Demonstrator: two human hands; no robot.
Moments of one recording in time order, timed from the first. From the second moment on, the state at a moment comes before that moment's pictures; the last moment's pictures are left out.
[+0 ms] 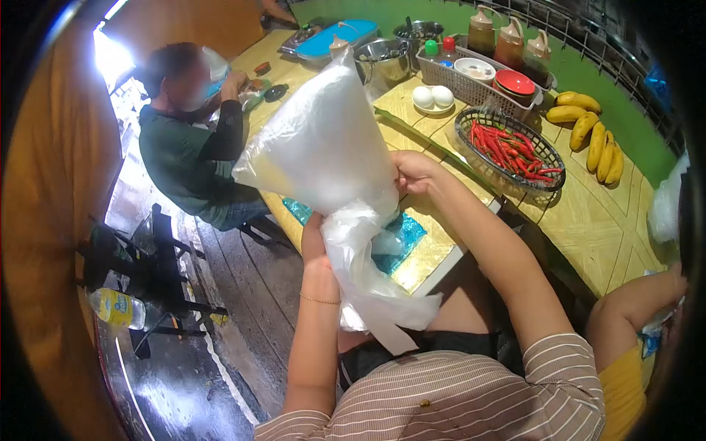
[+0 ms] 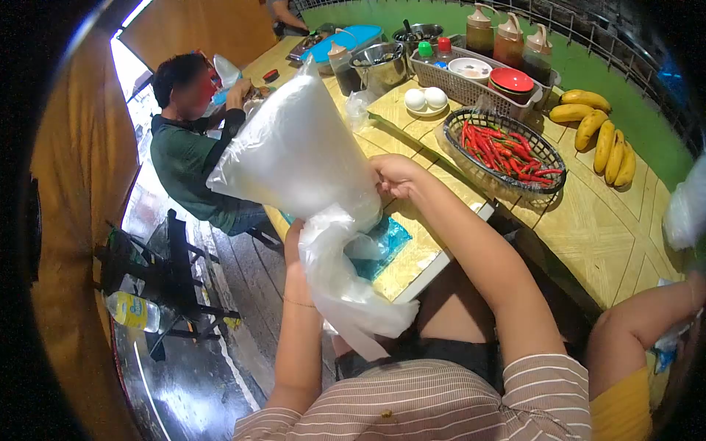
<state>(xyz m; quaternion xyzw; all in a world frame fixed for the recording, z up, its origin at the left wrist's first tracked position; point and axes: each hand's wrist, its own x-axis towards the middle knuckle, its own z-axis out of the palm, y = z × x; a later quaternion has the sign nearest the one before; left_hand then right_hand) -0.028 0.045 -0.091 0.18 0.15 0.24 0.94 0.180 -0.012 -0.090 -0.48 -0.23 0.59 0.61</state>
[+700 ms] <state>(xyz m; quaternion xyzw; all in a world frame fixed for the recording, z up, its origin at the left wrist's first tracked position) -0.042 -0.004 -0.076 0.40 0.20 0.16 0.88 0.136 -0.065 -0.076 -0.45 -0.21 0.47 0.73</state>
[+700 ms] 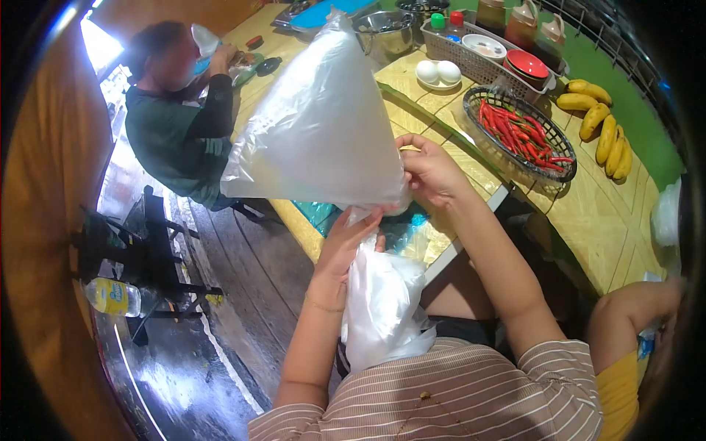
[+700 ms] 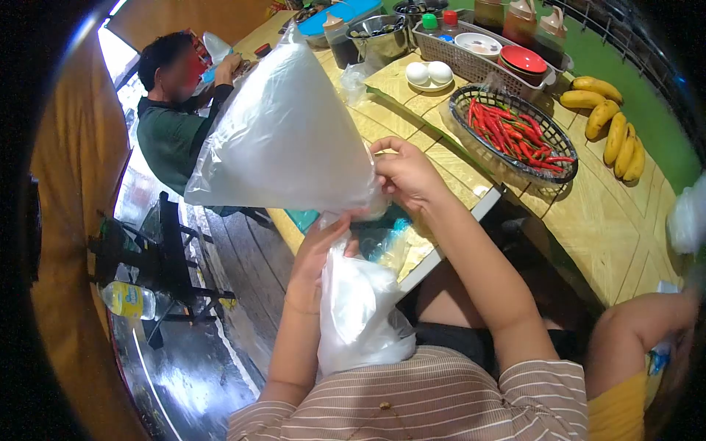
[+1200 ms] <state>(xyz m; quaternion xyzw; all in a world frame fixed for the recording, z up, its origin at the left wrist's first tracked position) -0.053 0.013 -0.094 0.33 0.28 0.28 0.86 0.156 -0.057 -0.077 -0.58 -0.32 0.34 0.67</state>
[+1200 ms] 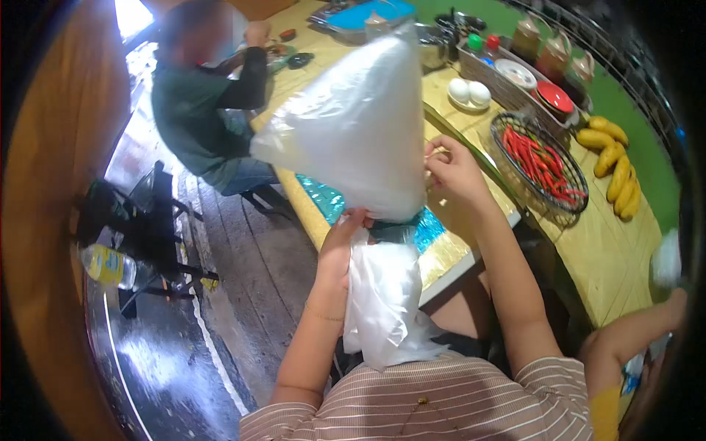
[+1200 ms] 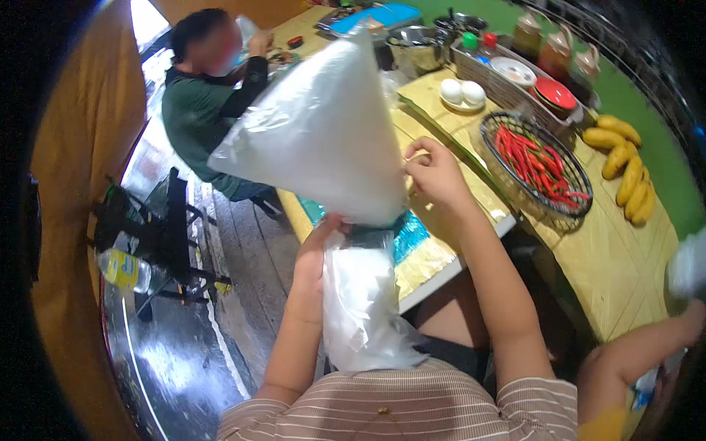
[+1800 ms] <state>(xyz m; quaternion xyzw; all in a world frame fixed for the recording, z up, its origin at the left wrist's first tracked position) -0.050 0.046 -0.096 0.43 0.27 0.39 0.77 0.174 -0.035 -0.082 -0.71 -0.43 0.19 0.53</state>
